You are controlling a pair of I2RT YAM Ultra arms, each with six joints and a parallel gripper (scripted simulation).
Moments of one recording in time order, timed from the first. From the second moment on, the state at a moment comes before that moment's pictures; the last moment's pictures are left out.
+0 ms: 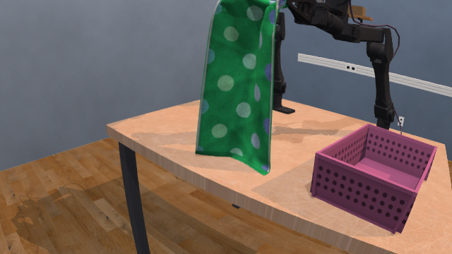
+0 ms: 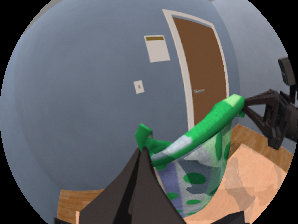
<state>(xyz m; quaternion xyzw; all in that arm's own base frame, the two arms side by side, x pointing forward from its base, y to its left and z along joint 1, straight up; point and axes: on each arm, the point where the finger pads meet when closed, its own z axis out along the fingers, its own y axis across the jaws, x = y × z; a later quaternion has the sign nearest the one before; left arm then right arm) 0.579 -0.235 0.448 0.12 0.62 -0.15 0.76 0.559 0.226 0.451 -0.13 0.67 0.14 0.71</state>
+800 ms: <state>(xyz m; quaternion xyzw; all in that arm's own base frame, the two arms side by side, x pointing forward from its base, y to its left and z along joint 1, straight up) 0.557 -0.284 0.439 0.15 0.63 -0.18 0.74 0.533 0.174 0.456 -0.12 0.73 0.11 0.66</state>
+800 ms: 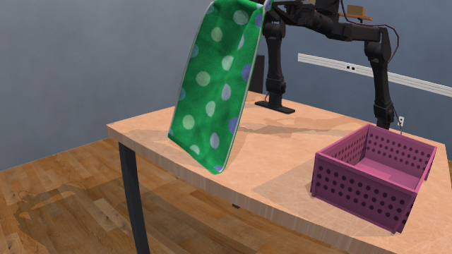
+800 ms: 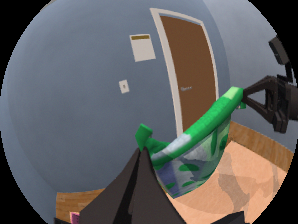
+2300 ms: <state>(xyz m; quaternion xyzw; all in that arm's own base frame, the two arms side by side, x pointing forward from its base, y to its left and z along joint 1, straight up) 0.433 -0.263 0.321 0.24 0.86 -0.12 0.43 0.412 0.179 0.323 -0.19 0.90 0.08 0.38</state>
